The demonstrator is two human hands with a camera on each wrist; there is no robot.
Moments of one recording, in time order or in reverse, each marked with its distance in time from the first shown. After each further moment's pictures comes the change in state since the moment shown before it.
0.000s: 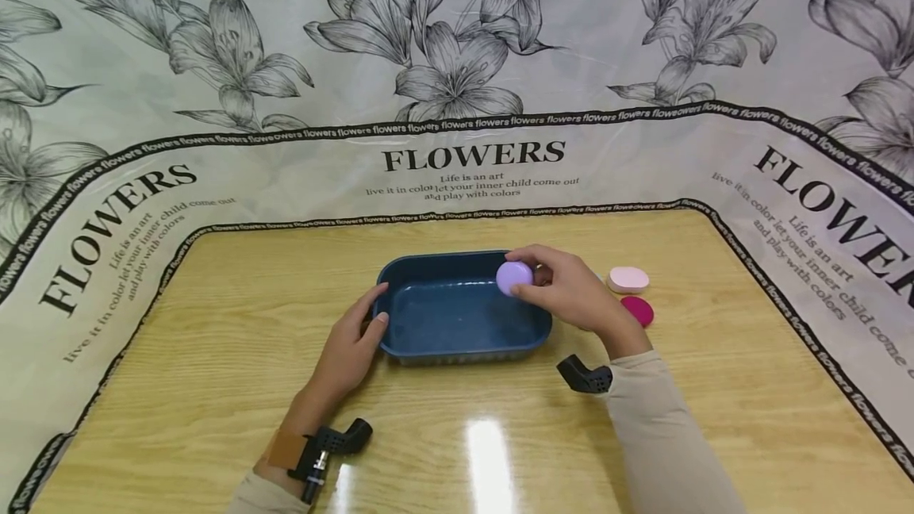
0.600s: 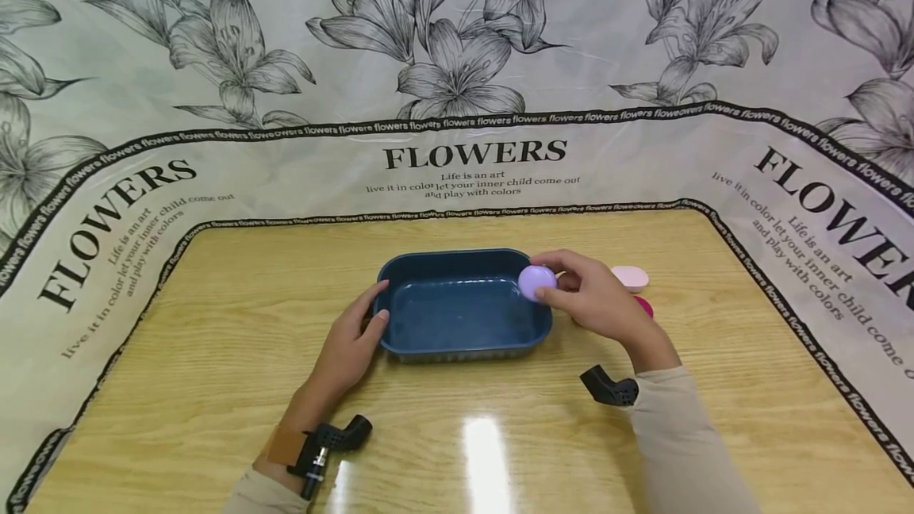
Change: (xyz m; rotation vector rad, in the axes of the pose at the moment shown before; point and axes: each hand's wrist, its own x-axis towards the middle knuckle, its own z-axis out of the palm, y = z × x) left_hand 0.001 0.000 -0.001 -0.003 -0.003 0.001; right_hand -0.024 0.009 -0.013 0.068 0.036 0.002
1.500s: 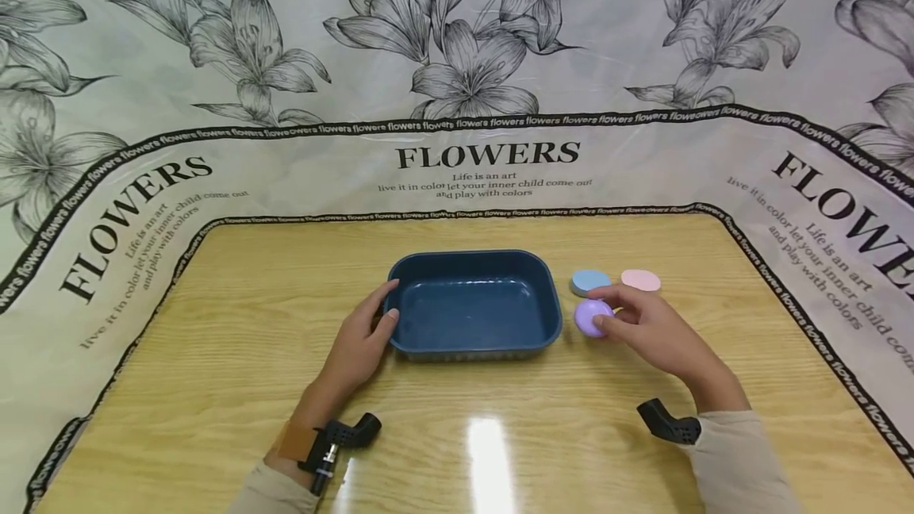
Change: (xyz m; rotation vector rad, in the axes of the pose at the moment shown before) left_hand 0.001 -0.001 -0.001 -0.006 -0.002 0.011; right_hand -0.047 0.035 -0.023 -0.054 -0.010 0.035
